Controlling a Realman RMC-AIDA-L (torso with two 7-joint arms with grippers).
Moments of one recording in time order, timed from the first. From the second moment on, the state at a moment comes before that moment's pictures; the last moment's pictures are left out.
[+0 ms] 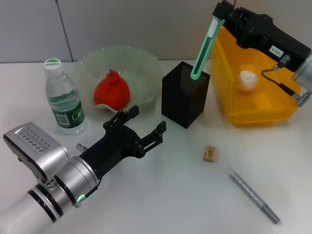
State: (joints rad) left arm -0.42 -2.07 2.40 0.40 -0.33 1.04 -0.42; right arm 0.70 2.08 -0.62 -0.38 -1.40 -1.42 1.18
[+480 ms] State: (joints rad) left arm -0.42 -2.08 2.41 0.39 -0.33 1.05 -0.42; right arm 0.75 2.08 -0.70 -0.39 -1.40 -1.20 1.09
